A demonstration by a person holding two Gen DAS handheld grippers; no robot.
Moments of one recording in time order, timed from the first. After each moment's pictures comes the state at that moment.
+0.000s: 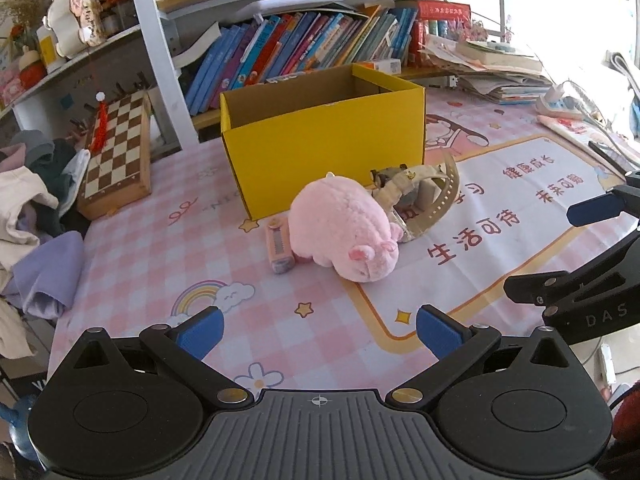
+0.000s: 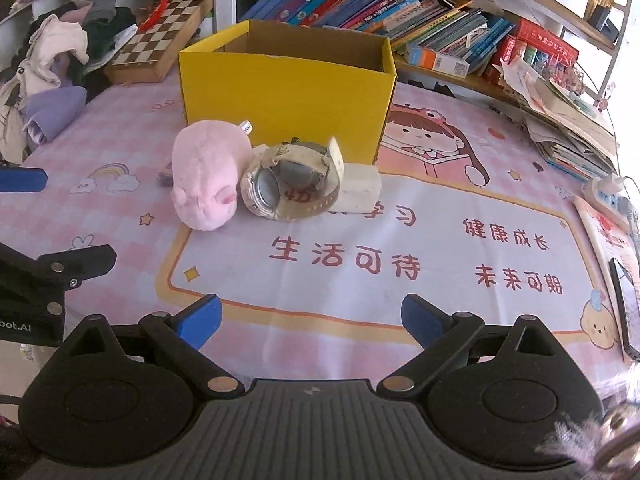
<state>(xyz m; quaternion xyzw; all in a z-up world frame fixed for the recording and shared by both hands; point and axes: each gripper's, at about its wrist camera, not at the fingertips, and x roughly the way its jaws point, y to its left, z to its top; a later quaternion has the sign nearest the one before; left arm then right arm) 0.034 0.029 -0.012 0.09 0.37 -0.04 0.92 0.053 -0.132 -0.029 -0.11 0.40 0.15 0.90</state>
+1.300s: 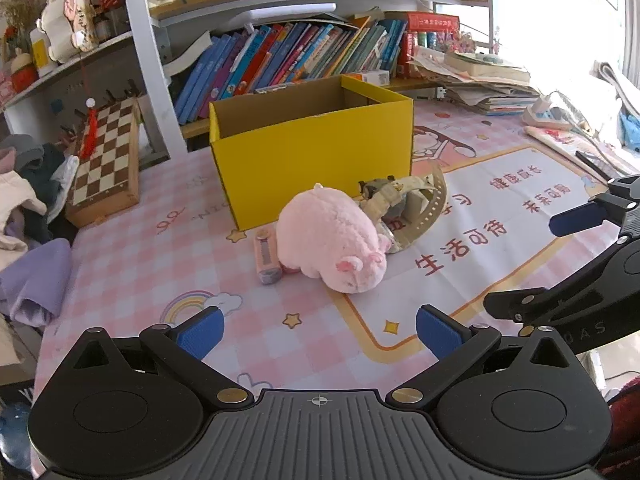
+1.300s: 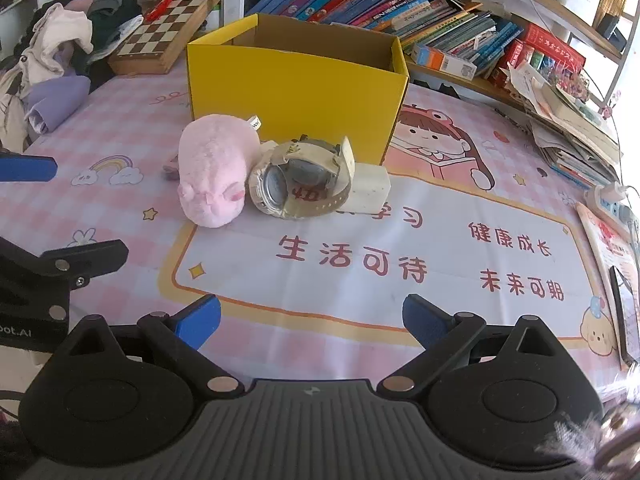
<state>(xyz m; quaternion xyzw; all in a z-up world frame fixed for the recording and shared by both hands) 0.036 0.031 -0.011 0.08 0.35 -0.06 0.93 0.056 -0.123 -0.031 -0.13 0.41 0.15 0.89</state>
